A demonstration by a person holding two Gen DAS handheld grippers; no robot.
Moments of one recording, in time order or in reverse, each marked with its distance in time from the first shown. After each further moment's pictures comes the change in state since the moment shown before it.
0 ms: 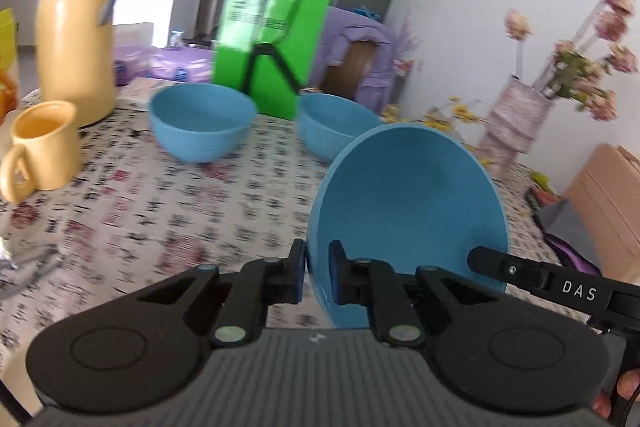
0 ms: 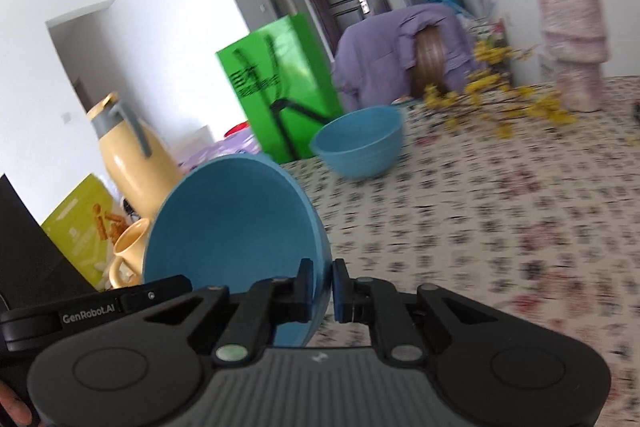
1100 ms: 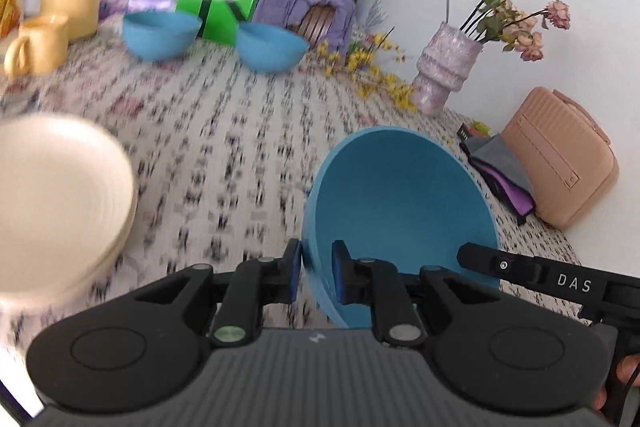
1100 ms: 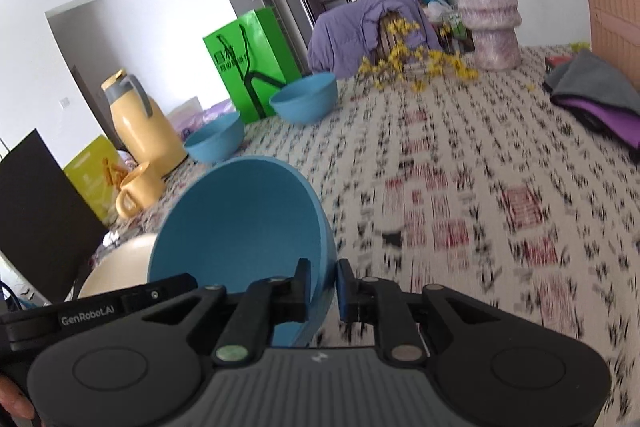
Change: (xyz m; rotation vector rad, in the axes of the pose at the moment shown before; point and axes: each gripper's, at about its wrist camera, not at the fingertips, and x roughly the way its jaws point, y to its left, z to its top) left arm -0.079 -0.076 -0.141 -0.060 0.062 -0.083; right arm -0.142 -0.067 -0.097 -0.001 0.077 -0.009
